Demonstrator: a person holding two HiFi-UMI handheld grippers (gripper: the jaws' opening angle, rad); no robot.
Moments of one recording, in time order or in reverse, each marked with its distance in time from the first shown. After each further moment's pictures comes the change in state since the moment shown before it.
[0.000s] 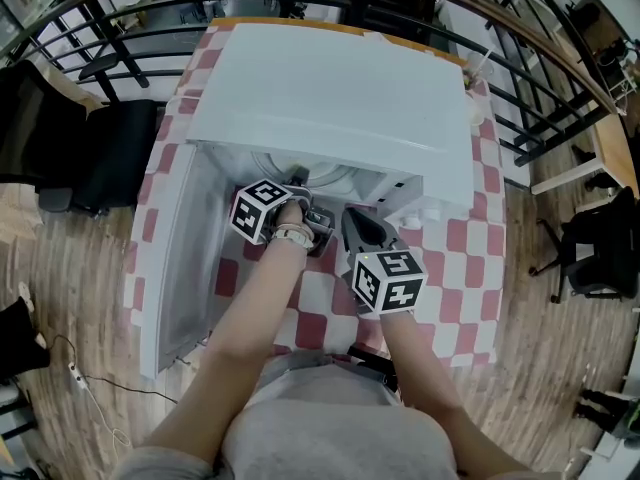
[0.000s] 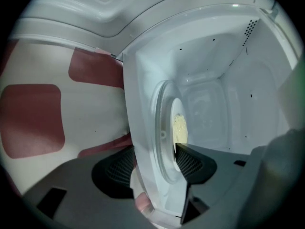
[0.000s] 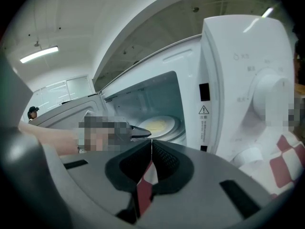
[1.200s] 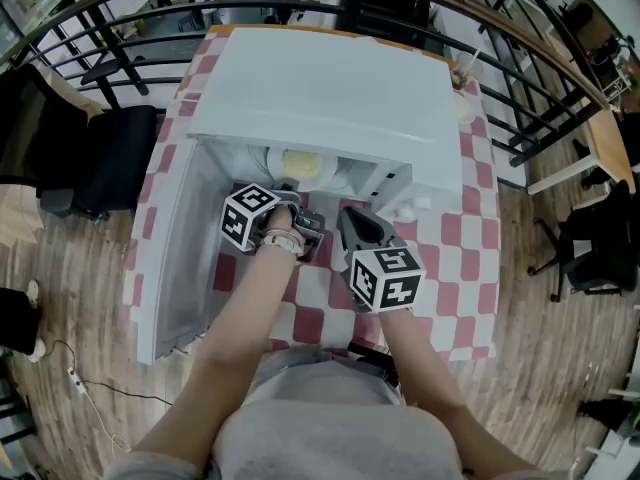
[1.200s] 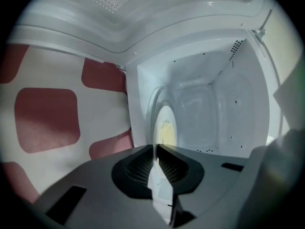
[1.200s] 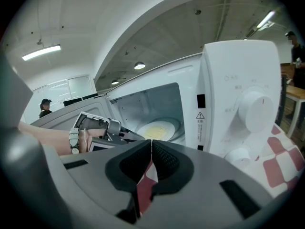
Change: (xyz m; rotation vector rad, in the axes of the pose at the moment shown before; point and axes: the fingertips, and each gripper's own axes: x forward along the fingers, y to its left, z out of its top) left arm -0.031 -0.007 -0.006 -0.012 0.006 -0.067; right arm -0.022 0.006 0.004 -0.022 -0.010 -0.003
